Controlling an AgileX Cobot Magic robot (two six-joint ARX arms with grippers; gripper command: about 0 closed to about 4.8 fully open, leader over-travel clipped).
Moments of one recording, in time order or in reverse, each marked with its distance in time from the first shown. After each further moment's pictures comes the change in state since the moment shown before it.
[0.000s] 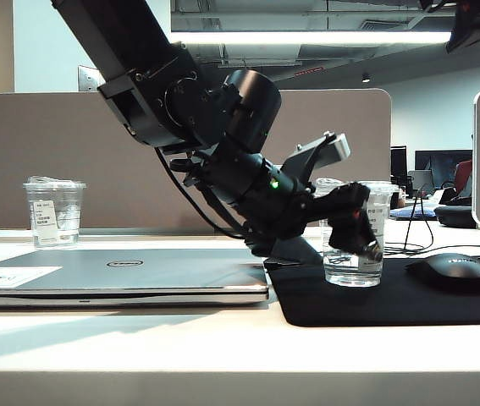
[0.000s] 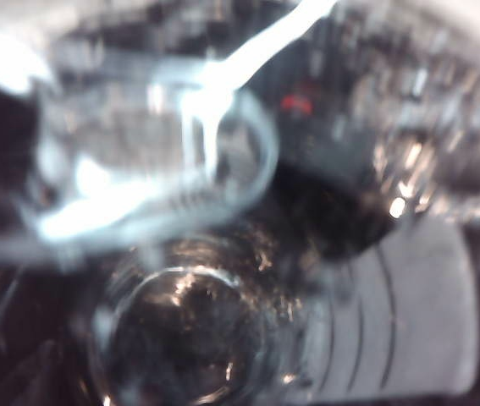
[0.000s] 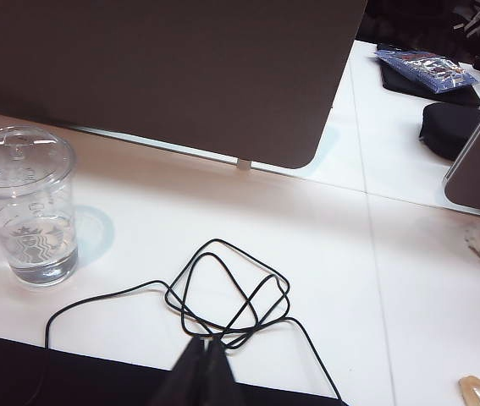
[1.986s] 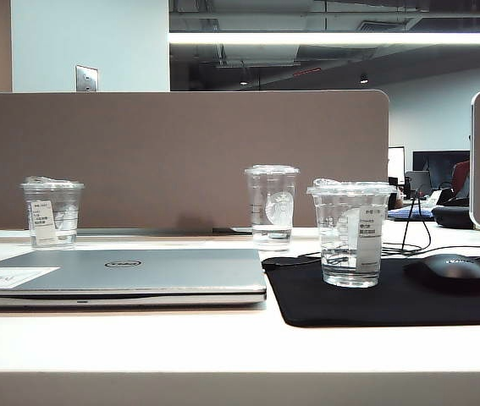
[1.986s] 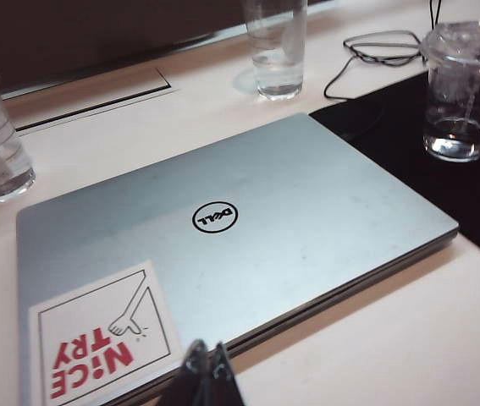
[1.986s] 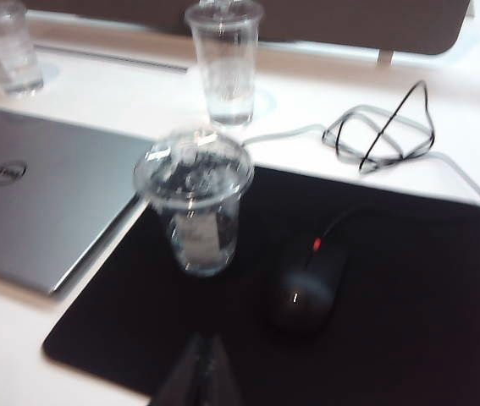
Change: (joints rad) left arm 0.095 -1.989 -1.098 -0.549 -0.518 0.072; right arm 0.006 -0.993 -0.563 -0.462 -0.273 0.106
